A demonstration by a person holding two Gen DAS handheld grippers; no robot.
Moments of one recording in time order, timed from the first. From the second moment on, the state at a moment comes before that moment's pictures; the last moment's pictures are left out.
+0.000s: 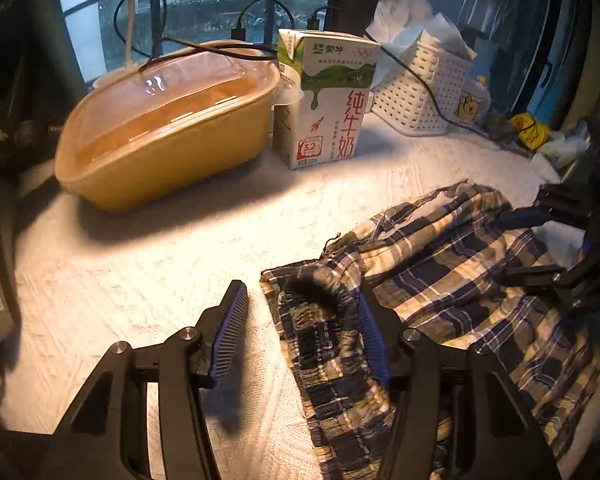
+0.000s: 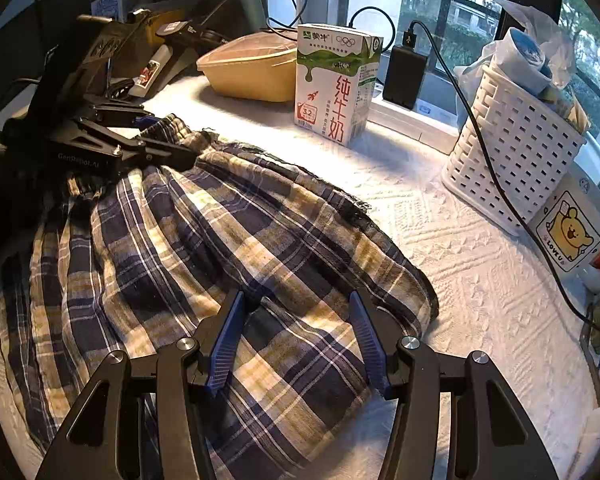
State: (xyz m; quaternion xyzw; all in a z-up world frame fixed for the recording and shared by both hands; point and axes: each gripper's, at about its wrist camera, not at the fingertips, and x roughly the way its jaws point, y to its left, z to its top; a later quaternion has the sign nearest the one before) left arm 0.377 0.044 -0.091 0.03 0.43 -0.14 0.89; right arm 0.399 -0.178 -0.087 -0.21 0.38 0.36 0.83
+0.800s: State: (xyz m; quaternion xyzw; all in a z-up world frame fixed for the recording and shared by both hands) left arm 0.274 0.047 -0.055 0.00 0.40 -0.09 0.91; right arm 0.304 -0.242 -0.064 -0.11 0.39 0.20 0.89
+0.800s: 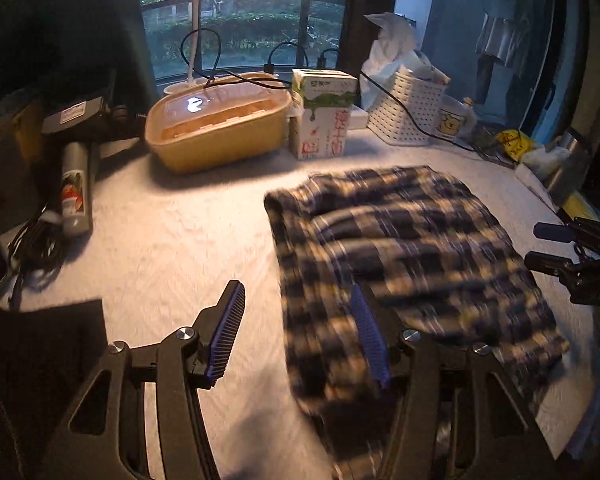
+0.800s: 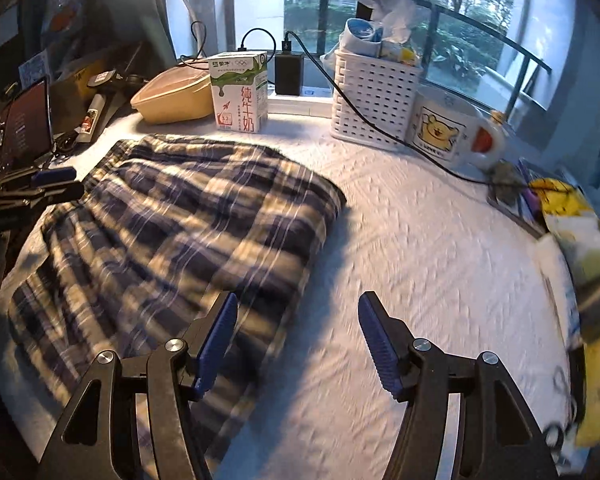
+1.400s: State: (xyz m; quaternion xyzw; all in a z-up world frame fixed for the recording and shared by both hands) left arm 0.177 0.027 -0.043 0.06 0.36 -0.08 0.93; right arm 0.217 -0.229 -0.063 -0.08 0.37 0.19 0.91
